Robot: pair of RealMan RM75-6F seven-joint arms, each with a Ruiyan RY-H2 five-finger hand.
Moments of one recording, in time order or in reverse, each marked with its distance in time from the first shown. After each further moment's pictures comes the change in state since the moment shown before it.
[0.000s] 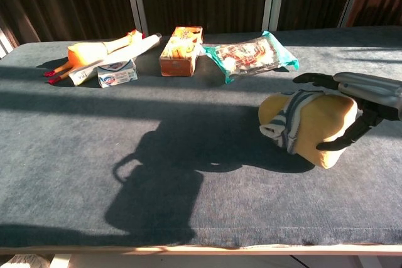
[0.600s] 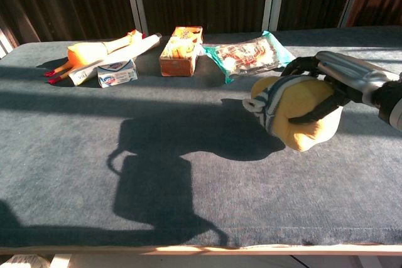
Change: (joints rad) left arm -0.004 0.003 0.000 0.006 0.006 -0.002 -0.021; right arm 0.021 -0.194 0.097 0.153 -0.019 0.120 0.001
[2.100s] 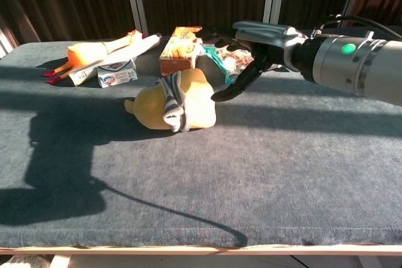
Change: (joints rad) left arm -0.005 -0.006 0.000 0.001 0.003 -0.007 0.022; right arm 0.228 0.081 0.126 -0.109 0.020 -0.329 0.215
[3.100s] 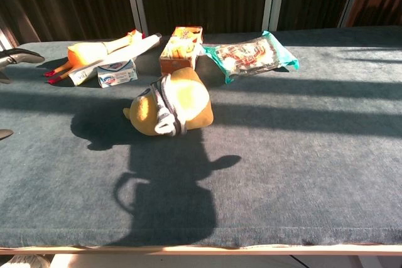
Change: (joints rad) left arm -0.163 -0.069 -0.089 -0.165 -0.032 -0.183 0.224; right arm -0.532 0.306 -0.277 -0.002 -0.225 0.604 -0.037
